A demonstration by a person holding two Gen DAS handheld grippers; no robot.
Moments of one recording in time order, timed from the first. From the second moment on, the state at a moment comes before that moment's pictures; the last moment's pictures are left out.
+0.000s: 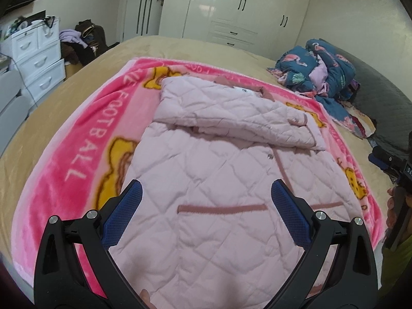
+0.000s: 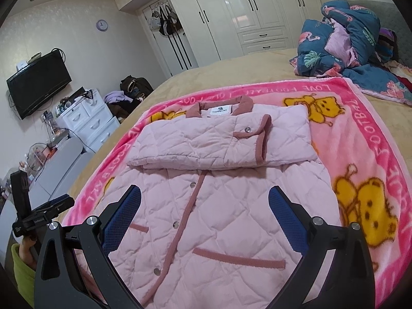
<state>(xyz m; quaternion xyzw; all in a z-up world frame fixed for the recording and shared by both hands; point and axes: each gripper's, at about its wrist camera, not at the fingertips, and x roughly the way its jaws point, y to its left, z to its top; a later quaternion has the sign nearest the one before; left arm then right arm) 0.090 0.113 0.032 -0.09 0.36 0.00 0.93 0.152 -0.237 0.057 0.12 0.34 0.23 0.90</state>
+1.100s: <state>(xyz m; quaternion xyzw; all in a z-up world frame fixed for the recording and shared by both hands) 0.046 0.142 -0.020 -0.11 0.46 0.03 0.88 0.110 -0.260 -0.004 0.09 0.42 0.22 0.88</state>
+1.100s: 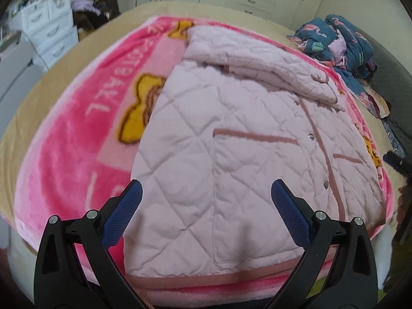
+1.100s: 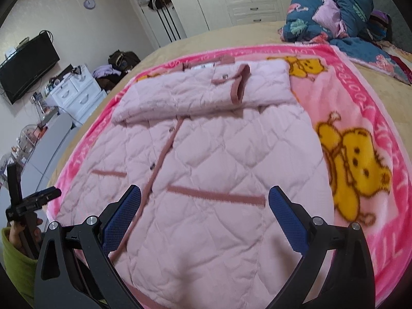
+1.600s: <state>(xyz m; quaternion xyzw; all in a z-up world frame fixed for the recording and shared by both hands) 0.047 0.180 -0.081 -0.19 0.59 0.08 0.78 0.099 -0.286 -0.019 0.09 0.45 0.20 0.87</state>
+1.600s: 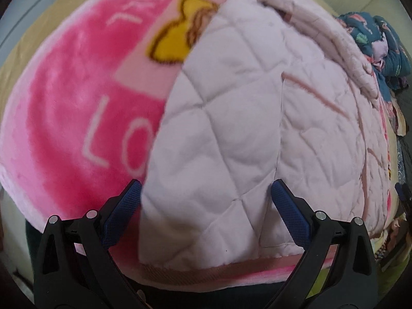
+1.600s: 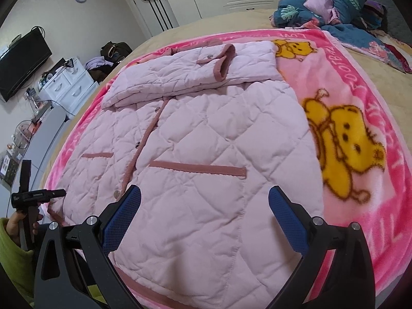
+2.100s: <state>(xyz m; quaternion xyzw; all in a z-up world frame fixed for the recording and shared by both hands) 0.042 0.159 -0.079 -0.17 0.59 0.02 0.79 0.074 -0.337 -0.060 0.08 0.52 0.16 0.83</state>
